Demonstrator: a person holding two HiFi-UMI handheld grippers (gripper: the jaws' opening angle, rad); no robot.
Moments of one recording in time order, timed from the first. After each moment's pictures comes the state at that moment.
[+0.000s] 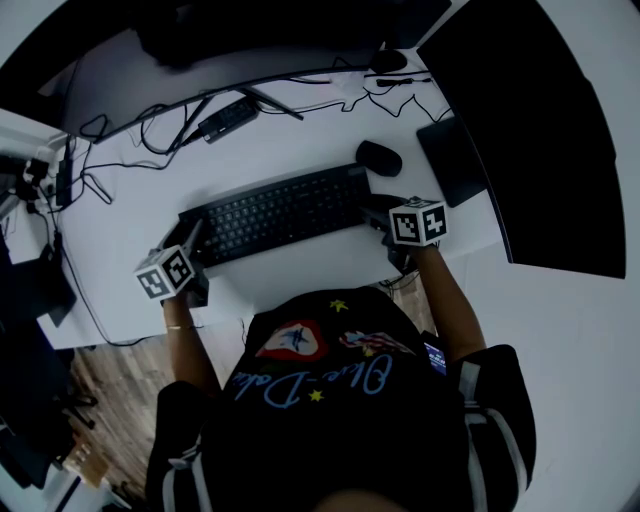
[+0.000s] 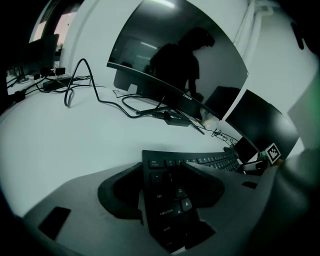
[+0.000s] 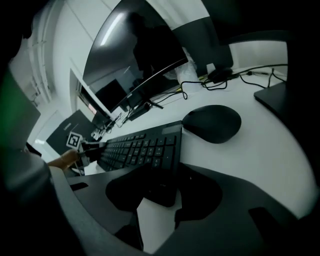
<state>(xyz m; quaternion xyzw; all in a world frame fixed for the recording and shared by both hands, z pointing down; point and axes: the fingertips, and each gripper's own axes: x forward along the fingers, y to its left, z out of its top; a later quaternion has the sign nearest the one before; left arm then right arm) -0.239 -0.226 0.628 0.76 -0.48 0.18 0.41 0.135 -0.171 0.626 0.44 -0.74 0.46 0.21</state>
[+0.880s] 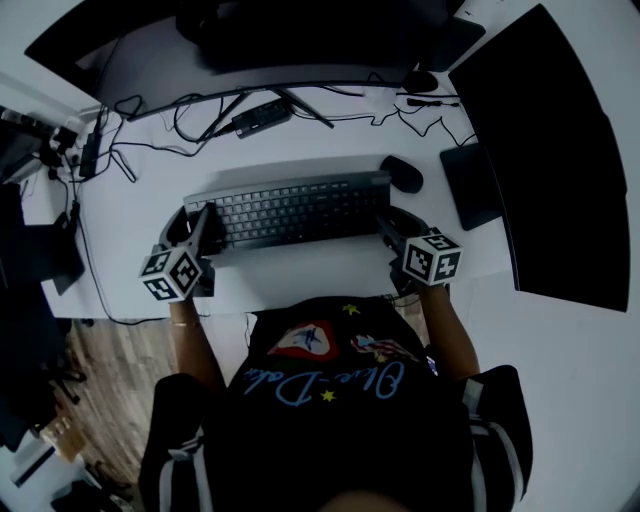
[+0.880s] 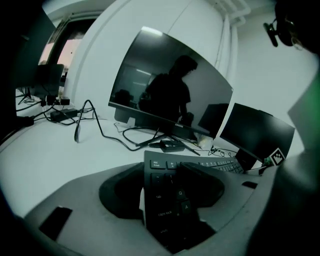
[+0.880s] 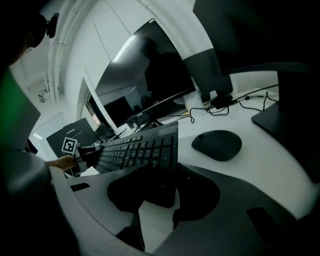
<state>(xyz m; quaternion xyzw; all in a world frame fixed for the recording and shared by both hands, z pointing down) -0.257 -0.232 0.562 0.79 -0.53 0.10 0.29 0.125 -0.173 0.586 0.49 -0.78 0.37 0.13</state>
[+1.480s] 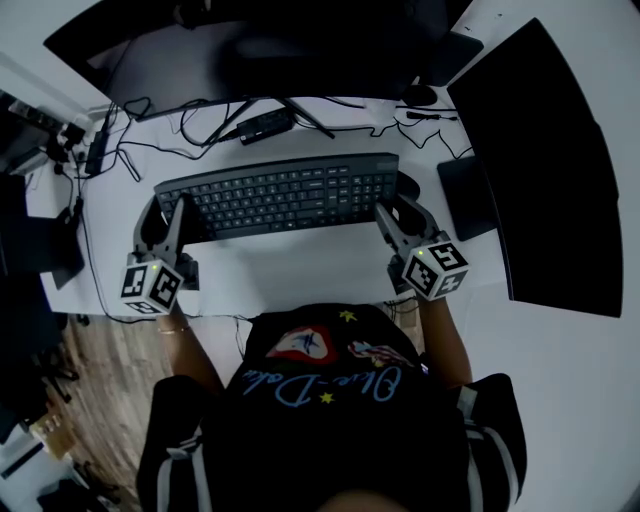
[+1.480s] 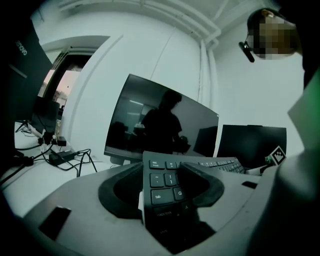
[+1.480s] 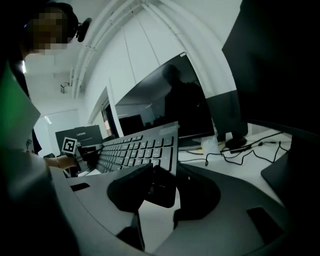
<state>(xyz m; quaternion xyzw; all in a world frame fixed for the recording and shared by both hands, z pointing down) -0.272 -0.238 0.448 0.81 -0.56 0.00 0.16 0.111 -0.203 0.486 0.49 -0.84 0.23 0.07</state>
